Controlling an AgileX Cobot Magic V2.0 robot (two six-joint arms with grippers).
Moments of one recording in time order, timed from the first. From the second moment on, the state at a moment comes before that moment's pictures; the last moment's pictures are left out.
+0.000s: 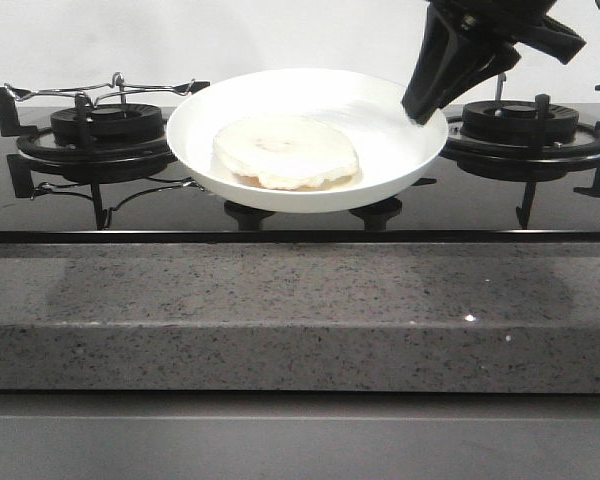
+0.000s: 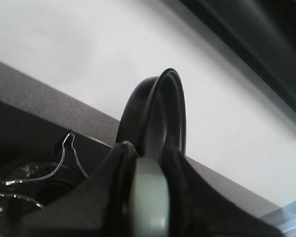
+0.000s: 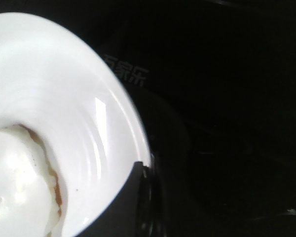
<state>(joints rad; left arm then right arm) 0.20 1.38 -1.24 -1.42 0.62 0.70 0.25 1.63 -1.36 0.46 0.84 -0.20</state>
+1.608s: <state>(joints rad) 0.52 1.80 -1.25 -1.60 1.02 0.62 0.25 1.63 -1.36 0.46 0.84 -0.20</state>
